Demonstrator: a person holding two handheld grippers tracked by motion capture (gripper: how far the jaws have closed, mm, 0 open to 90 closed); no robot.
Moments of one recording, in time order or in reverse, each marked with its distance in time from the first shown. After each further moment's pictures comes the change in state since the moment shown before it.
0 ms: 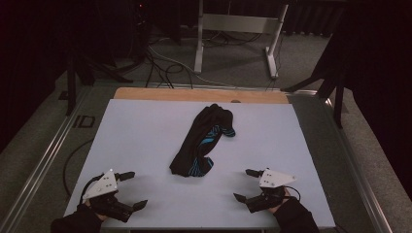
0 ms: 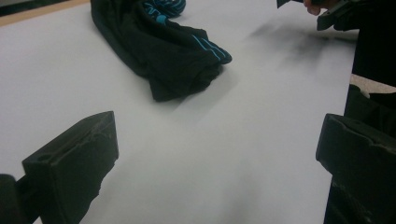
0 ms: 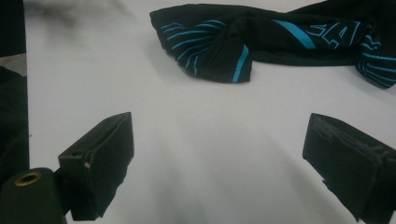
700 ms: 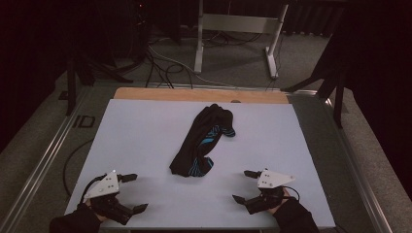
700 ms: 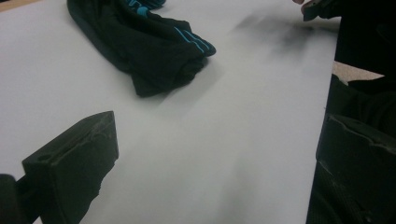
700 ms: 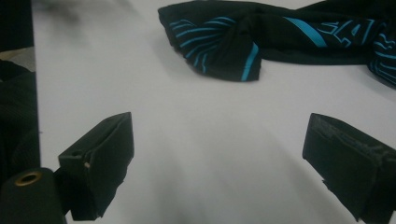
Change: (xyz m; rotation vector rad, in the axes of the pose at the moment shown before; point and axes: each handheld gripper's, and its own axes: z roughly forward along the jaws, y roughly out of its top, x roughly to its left) left arm -0.002 0.003 0.001 0.047 -0.061 0.035; right arm 0.004 0.005 0.001 0.019 0.022 -0.005
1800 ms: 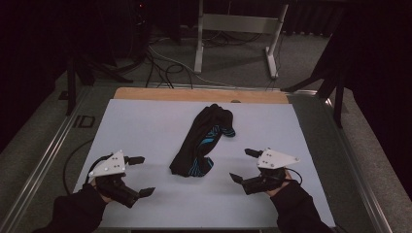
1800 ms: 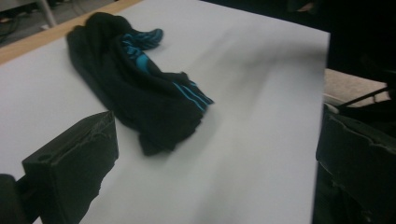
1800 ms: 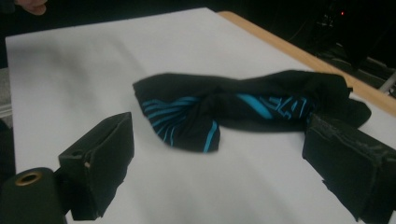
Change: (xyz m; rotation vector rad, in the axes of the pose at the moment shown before) left arm 0.016 0.069 0.001 -0.024 -0.013 0.027; right arm -0.011 0.078 -0.012 -0.064 -0.111 -0.035
